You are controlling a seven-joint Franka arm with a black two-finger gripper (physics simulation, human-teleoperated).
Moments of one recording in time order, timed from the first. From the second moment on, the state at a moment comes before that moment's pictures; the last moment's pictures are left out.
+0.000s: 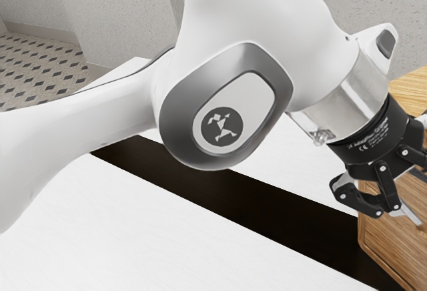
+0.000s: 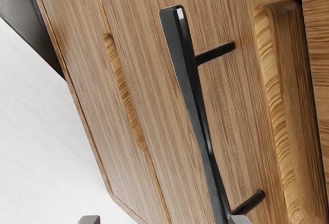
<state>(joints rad) -0.17 0.08 -0.46 -1.50 -0.19 2.11 -1.35</state>
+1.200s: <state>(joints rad) -0.17 0.13 -0.42 -1.49 -0.19 2.19 -1.31</state>
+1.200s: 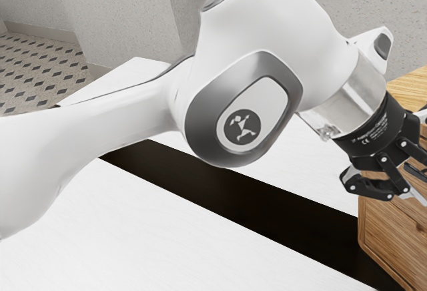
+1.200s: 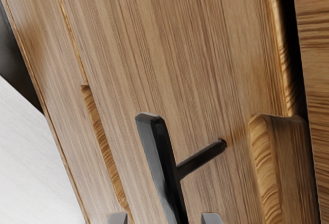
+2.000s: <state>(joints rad) -0.18 0.12 -0.43 -1.51 -0.20 2.19 -1.30</state>
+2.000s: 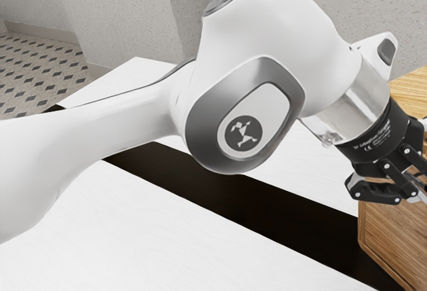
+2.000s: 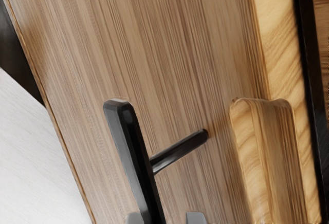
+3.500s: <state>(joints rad) -0.15 -0.05 -0.43 -1.69 -0.24 2.19 -1.30</state>
